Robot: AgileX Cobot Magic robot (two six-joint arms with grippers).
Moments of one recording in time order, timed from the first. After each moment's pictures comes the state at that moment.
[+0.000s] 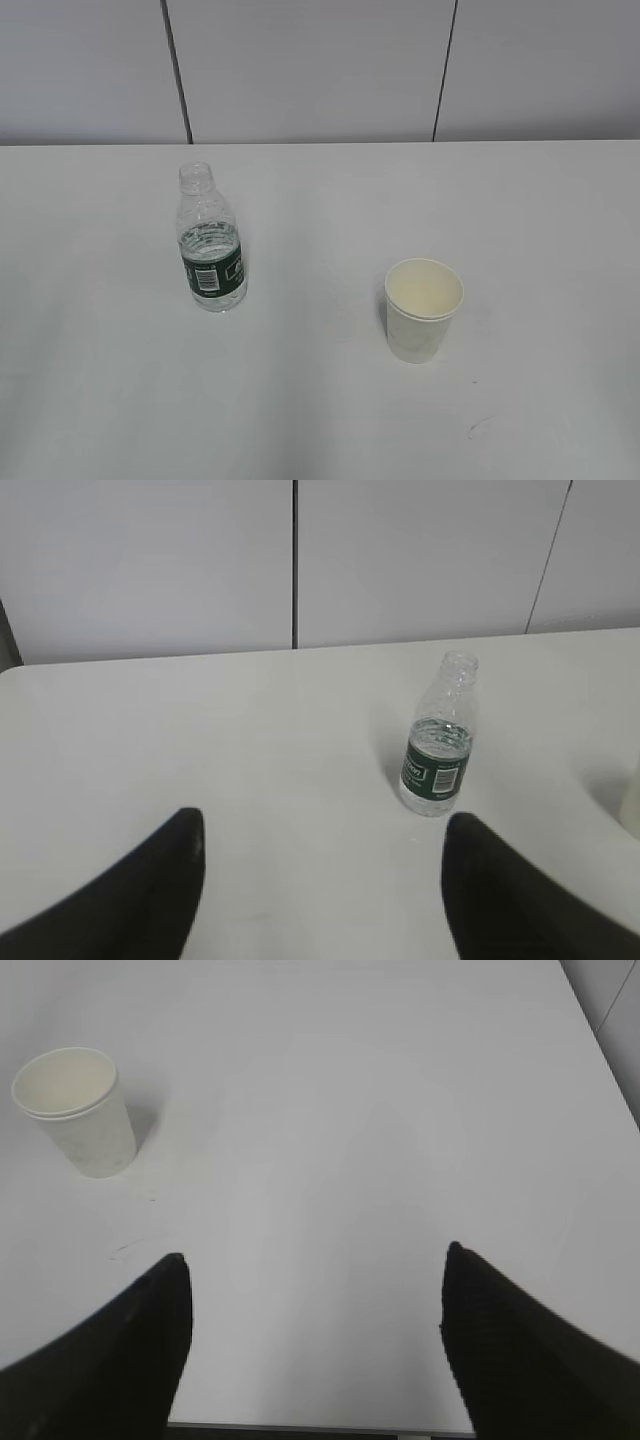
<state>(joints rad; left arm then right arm) -0.10 0.02 -0.51 -0.06 0.83 0.05 0.01 -0.02 -0.51 -0.05 1.13 -0.03</state>
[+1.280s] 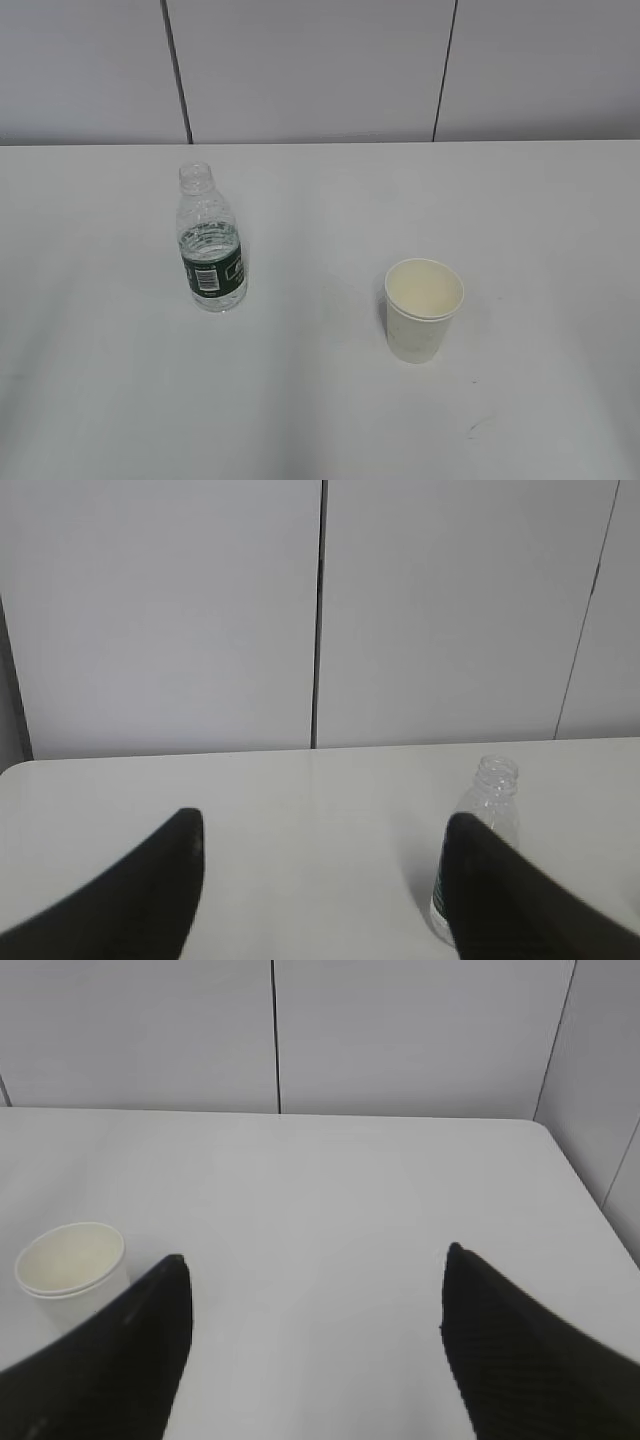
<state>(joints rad) -0.10 0.06 -0.32 -0.05 0.38 0.05 0.01 -0.02 -0.32 -0.05 0.63 -0.03</state>
